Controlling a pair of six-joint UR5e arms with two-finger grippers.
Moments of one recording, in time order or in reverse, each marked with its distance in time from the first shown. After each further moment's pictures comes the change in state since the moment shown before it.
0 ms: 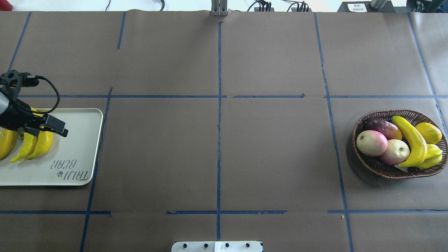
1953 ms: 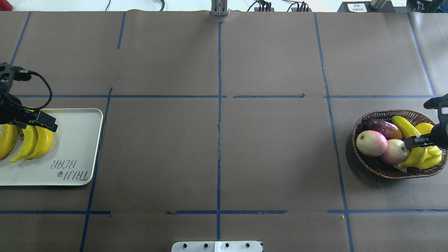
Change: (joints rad) left arm -0.019 -0.001 -0.028 0.078 0.066 0.071; right arm -0.315 0.112 -0.037 -0.092 -0.290 0.443
